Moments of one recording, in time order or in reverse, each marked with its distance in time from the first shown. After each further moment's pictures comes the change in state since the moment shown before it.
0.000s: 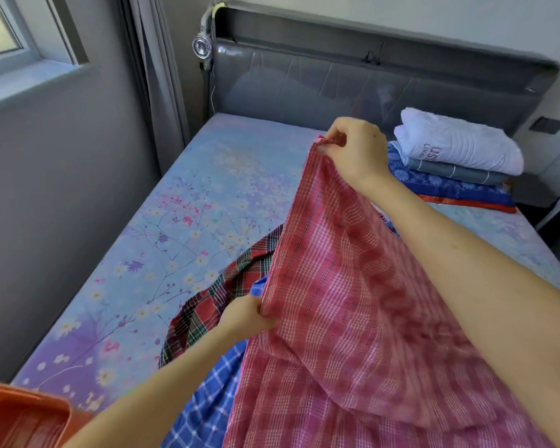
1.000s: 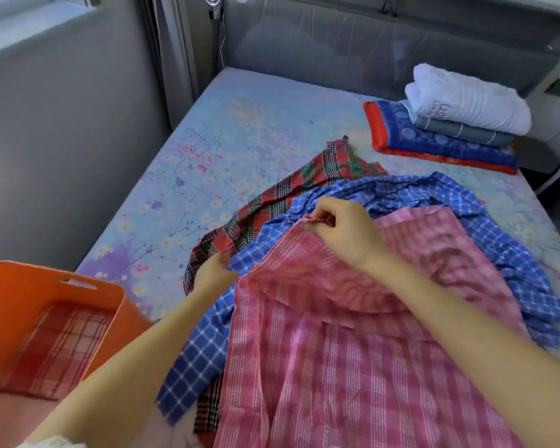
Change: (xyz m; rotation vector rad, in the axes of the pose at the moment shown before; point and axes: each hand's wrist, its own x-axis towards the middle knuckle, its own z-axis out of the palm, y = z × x) left_hand -0.094 -0.071 0.042 -0.296 0.328 -0.351; right_hand -0.227 -0.045 -0.026 0.243 -0.421 0.039
